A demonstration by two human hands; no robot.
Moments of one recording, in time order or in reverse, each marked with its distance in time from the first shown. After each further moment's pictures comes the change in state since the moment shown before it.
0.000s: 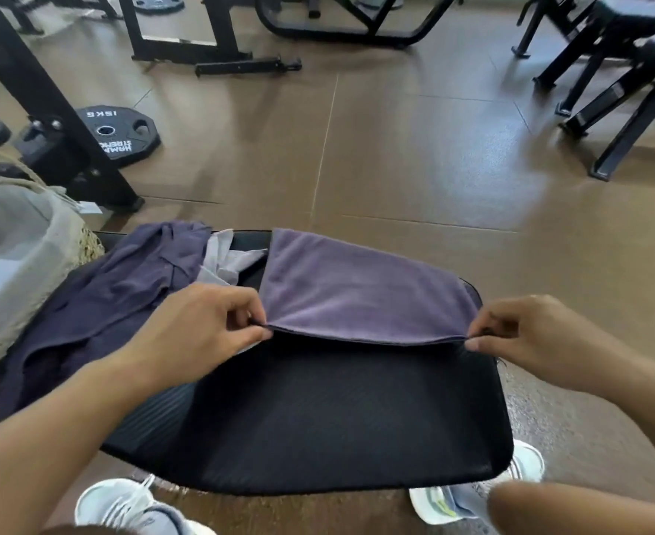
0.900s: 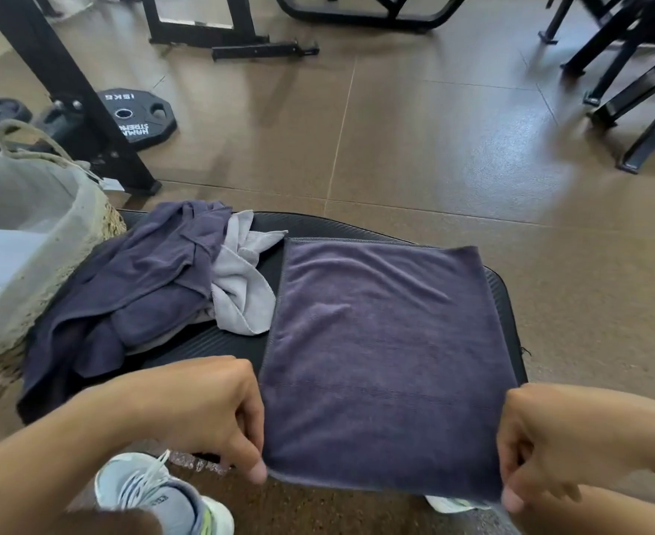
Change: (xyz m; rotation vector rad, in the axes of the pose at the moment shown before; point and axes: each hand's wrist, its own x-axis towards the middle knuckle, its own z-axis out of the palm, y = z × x) left_hand -0.050 0.023 -0.004 -0.004 -0.911 -0.150; right_hand -0.043 -0.048 0.025 -0.240 -0.833 0.039
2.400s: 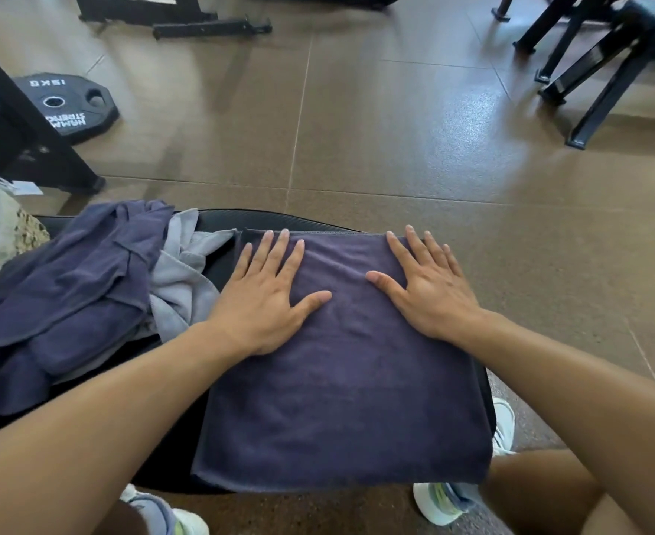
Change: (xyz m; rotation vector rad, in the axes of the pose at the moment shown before) left_hand 0.152 0.020 -0.029 0.282 0.743 -0.021; right_hand 0.128 0.026 -0.049 0.051 0.873 0.223
